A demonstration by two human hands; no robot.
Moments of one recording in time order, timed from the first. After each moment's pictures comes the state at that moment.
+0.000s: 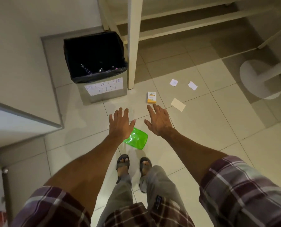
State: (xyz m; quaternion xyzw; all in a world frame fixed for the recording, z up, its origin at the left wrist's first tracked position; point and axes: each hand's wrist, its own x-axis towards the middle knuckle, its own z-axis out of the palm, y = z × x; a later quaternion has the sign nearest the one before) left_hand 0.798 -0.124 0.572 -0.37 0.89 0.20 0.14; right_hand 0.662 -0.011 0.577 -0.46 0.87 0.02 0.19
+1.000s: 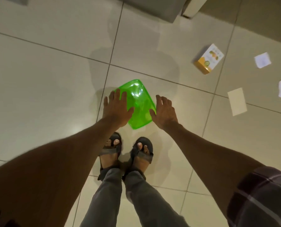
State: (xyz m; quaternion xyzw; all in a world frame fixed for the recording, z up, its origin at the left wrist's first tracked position) left_hand 0.768 -0.079 0.090 -0.58 0.72 0.33 0.19; right_hand 0.589 -0.027 0.062 -0.58 0.74 0.12 0.33
